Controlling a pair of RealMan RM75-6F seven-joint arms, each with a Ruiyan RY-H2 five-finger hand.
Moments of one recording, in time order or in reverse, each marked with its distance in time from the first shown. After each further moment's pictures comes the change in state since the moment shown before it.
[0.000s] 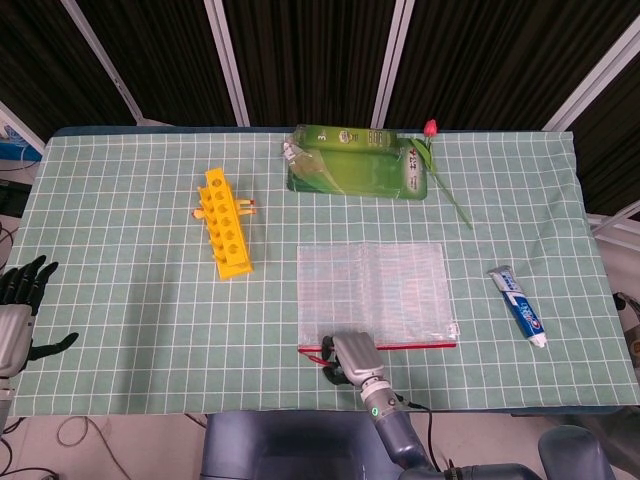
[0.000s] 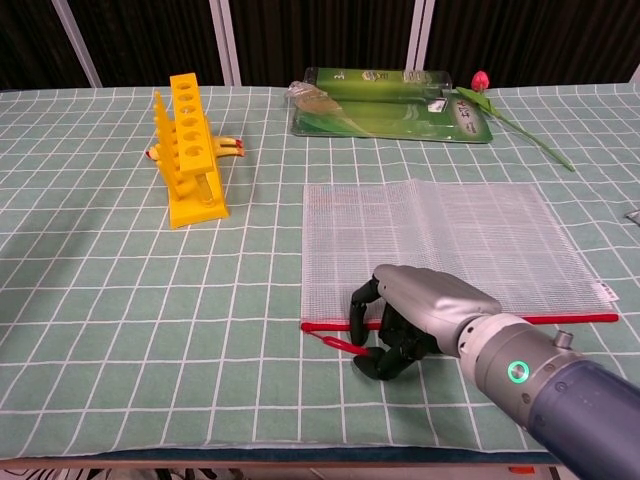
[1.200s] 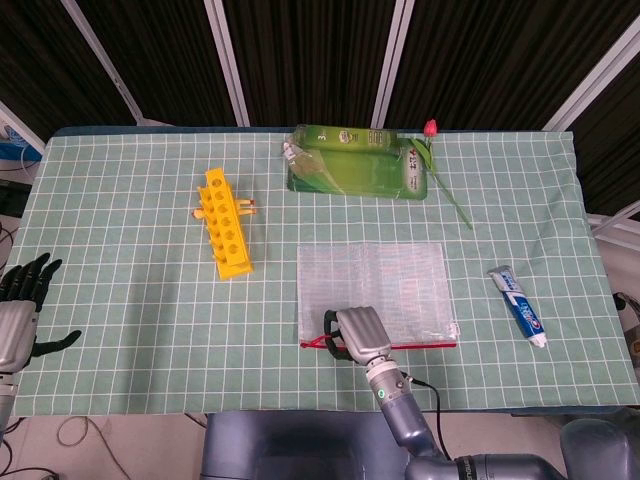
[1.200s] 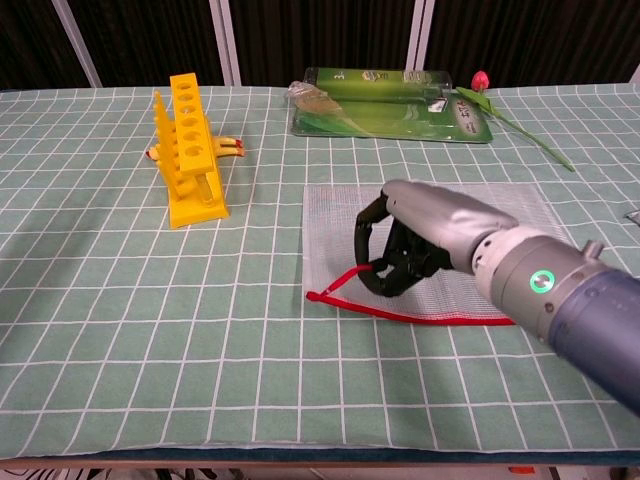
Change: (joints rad) left arm -0.021 0.009 -0.011 -0.029 -0.022 -0.034 0.029; right arm 0.032 0.111 0.116 -0.124 -0.047 0.029 -0.041
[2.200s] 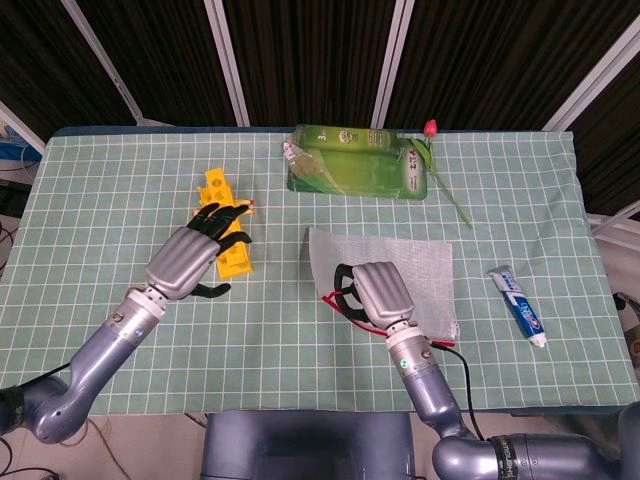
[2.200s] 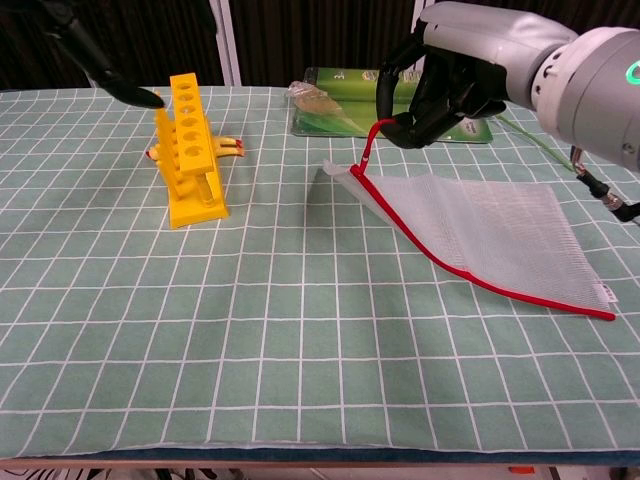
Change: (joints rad) left arm -0.565 -0.027 -0.227 -0.266 -0.202 -0.530 0.286; right arm 0.091 0.251 0.138 -0.254 0.077 0.047 -0.019
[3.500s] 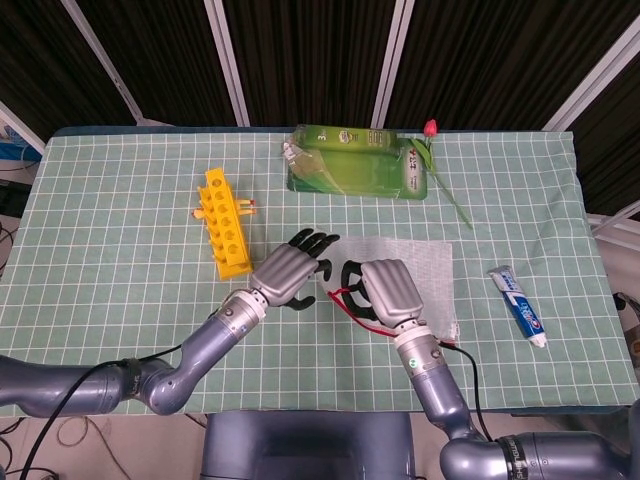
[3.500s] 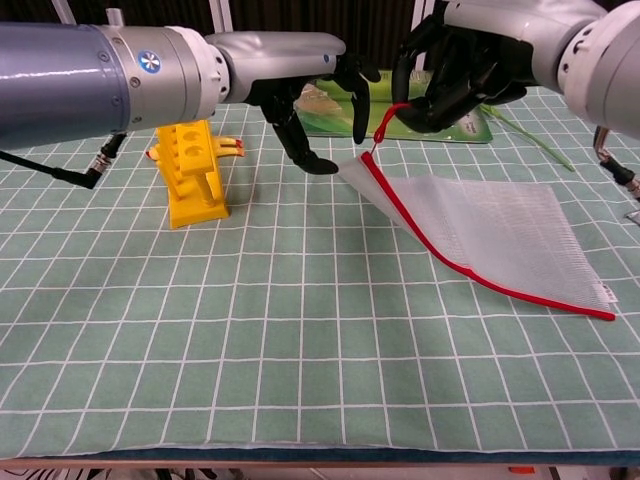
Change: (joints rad) left arm -0.349 -0.351 0.048 0.190 -0.356 -0.030 0.184; right arm 0.036 0.068 -0.037 -0.045 0.028 0.058 0.064
